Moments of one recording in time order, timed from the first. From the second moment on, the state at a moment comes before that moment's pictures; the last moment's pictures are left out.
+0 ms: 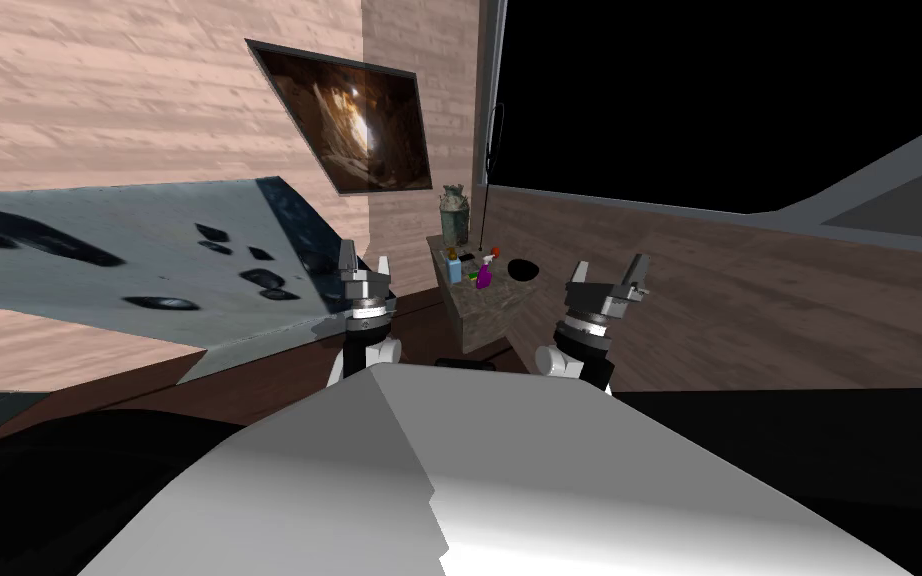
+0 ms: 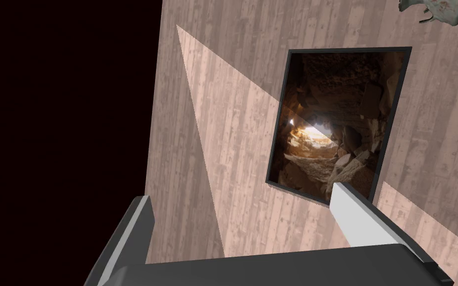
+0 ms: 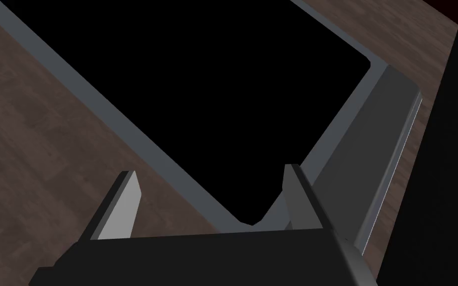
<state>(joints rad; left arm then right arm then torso) 0.52 -0.03 -0.02 -2.36 -0.12 -0.45 0.13 0.47 0.05 -0.02 -2.26 -0.10 -0.60 -0.13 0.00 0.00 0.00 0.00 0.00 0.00</state>
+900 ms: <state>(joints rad) 0.52 -0.03 -0.02 -2.36 -0.12 -0.45 0.13 0.37 -0.16 -0.08 -2.09 -0.03 -0.56 0.03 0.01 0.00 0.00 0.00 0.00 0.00</state>
